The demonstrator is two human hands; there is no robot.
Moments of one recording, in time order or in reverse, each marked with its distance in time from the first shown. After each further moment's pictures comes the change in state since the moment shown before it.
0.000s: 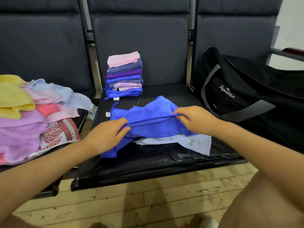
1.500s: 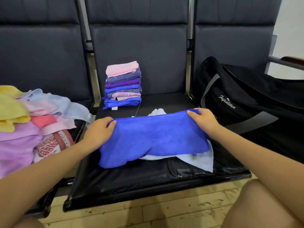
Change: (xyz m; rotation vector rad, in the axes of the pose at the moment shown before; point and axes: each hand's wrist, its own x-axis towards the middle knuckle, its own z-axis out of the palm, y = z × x) left_hand 0.055 -0.050 0.021 -0.252 0.221 -0.356; right_hand 0.035 0.059 0.021 0.813 0.289 0.542
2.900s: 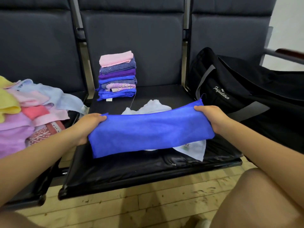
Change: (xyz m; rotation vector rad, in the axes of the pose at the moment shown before) left_hand -0.017 0.013 -0.019 -0.736 -0.249 -0.527; right_hand -0.029 -0.011 -0.027 0.324 0.034 0.405
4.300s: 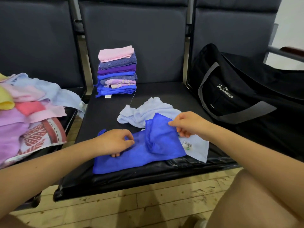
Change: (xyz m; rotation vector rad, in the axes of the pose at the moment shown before) left_hand -0.026 -0.015 0.056 0.844 -0.372 0.151; right_hand -0.026 0.009 0.049 -0.561 -0.334 -0.128
